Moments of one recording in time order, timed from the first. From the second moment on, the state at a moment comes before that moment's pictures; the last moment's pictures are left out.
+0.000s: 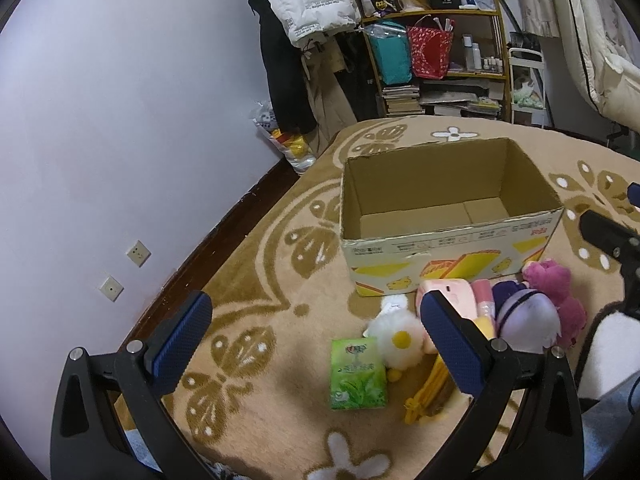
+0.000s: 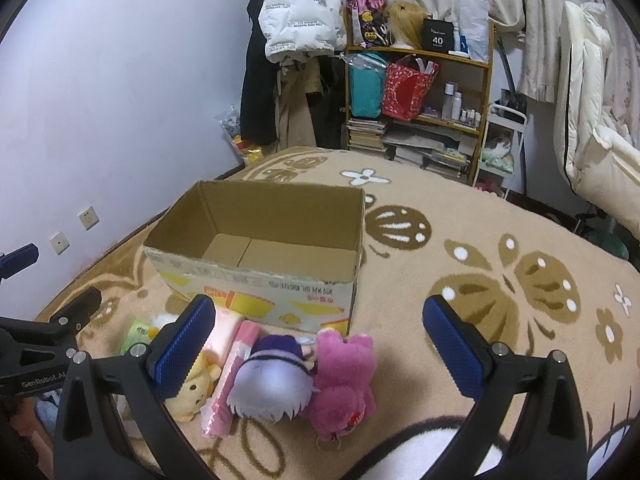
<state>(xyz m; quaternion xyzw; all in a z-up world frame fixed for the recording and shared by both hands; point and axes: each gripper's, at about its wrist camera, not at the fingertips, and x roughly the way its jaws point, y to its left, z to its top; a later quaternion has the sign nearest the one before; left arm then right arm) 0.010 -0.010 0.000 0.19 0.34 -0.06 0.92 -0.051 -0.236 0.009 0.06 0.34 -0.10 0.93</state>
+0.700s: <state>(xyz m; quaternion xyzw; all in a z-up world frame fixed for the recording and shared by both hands) 0.058 -0.008 -0.044 0.20 0.46 -0.11 0.86 -0.005 -0.262 -0.053 0.08 0.45 -0.11 0.88</state>
